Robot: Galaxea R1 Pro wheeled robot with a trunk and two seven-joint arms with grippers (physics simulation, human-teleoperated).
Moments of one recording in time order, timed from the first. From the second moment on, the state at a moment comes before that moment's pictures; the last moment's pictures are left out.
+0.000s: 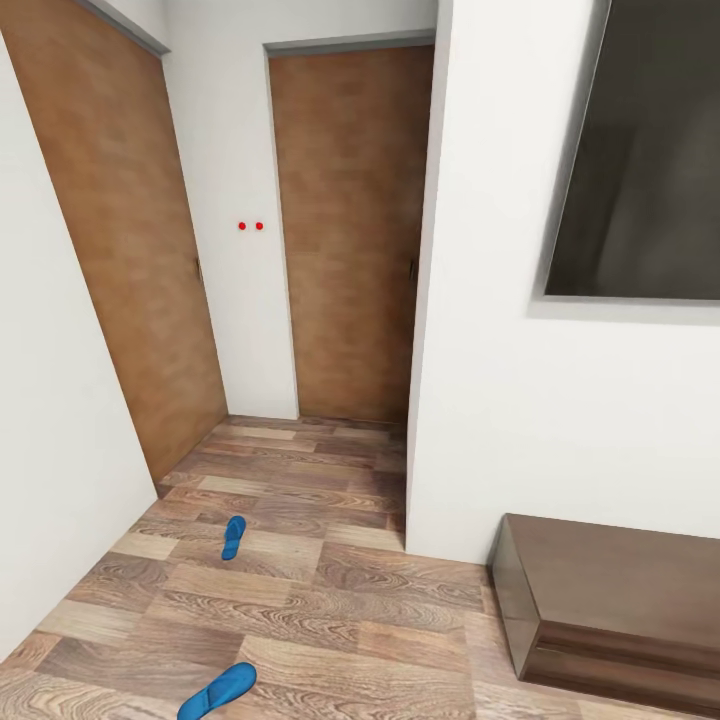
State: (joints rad) left arm -0.01 0.01 -0.02 -0.06 0.00 0.06 -0.02; right arm -0.02 0.03 0.00 0.01 -0.01 0.00 0.02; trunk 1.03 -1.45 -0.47
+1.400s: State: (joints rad) left arm -0.01 0.02 -0.02 -0.06 0.00 0.06 -0.02; right arm -0.02 0.03 -0.01 0.01 0.00 -0.01 0.01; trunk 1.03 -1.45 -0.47
